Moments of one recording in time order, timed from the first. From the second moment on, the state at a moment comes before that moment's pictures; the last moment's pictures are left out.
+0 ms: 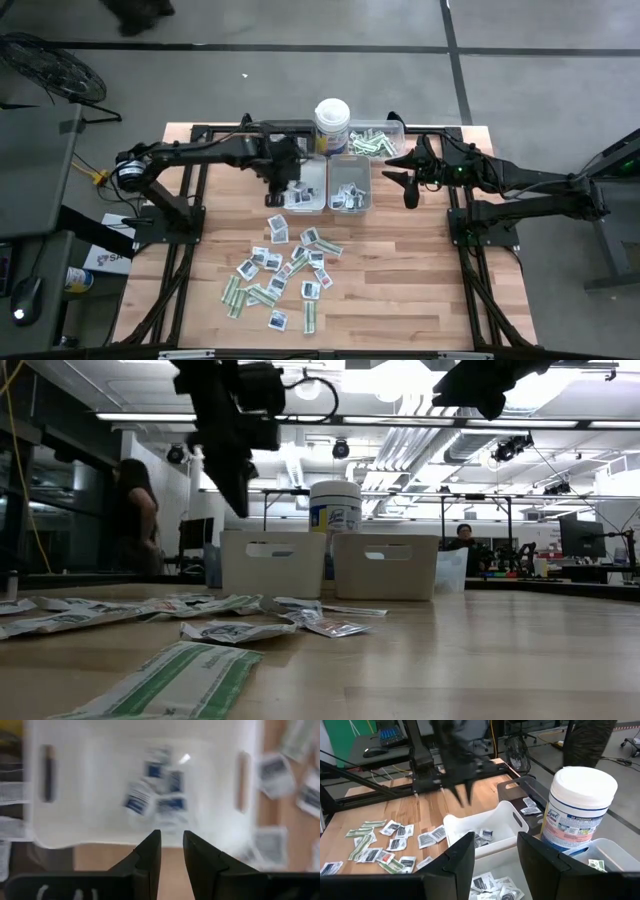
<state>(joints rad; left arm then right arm) 0.32 1.56 1.22 -0.84 0.06 0.30 -0.18 0.82 0.79 -0.28 0.10 0.13</state>
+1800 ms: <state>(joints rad) 0.10 1.51 0.82 -0.61 -0.05 -0.05 -0.18 0.82 0.79 -0.31 0.10 0.16</state>
